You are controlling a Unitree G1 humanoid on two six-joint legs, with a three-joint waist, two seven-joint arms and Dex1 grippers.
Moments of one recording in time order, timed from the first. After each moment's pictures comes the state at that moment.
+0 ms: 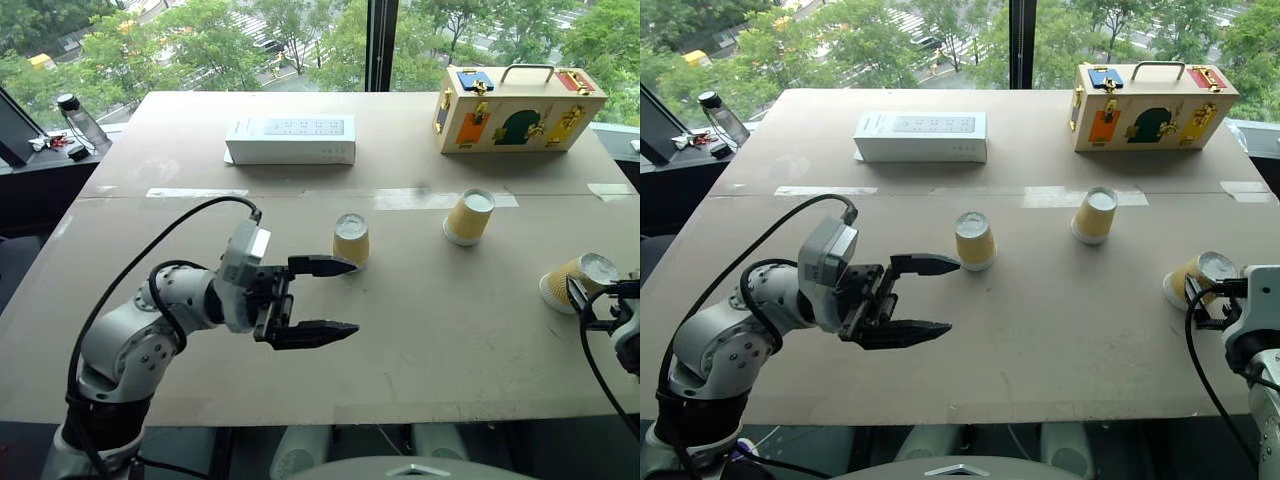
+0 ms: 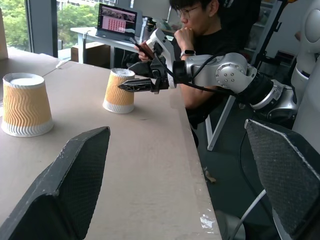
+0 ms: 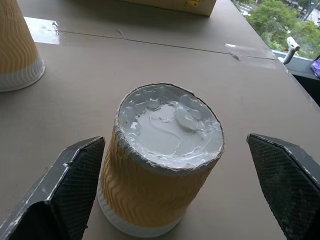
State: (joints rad) left arm -0.19 0.70 0.07 -0.52 -0.89 0.62 -1.16; right arm 0.24 -0.43 -0.54 -0.59 0.36 0.67 0.21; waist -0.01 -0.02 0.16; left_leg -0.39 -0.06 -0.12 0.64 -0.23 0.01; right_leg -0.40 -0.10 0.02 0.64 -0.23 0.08
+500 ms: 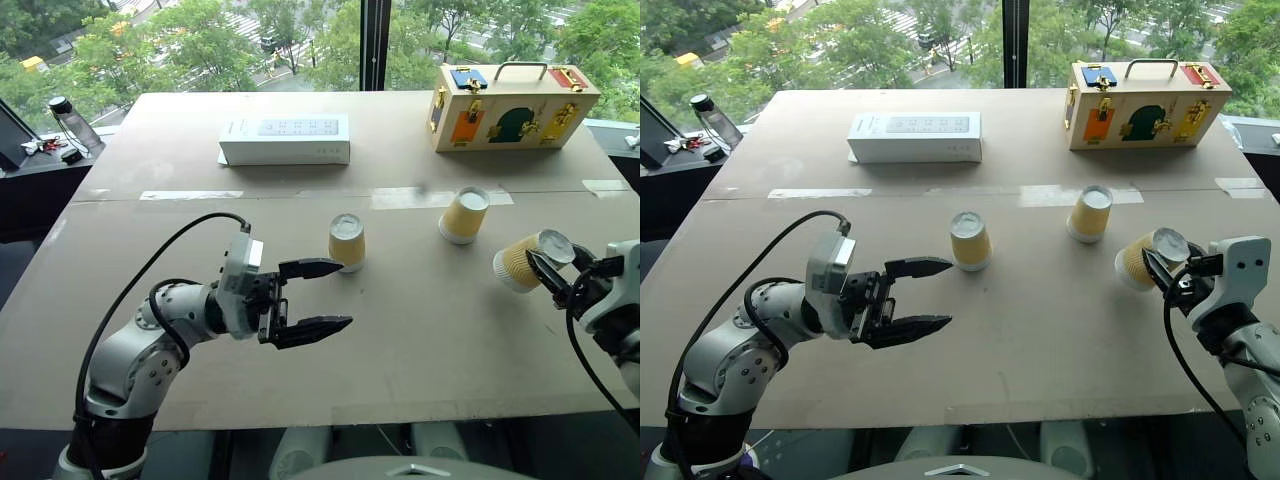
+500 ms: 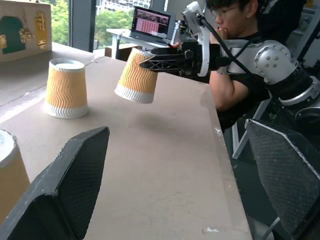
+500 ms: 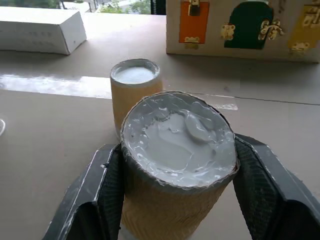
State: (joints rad) left arm -0.04 0.63 0.12 -0.46 -0.80 0.46 -1.10; right arm 0.12 -0.50 -0.44 -0.74 0.60 0.74 0.35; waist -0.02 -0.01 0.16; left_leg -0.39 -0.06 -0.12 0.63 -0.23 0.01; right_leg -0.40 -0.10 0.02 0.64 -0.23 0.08
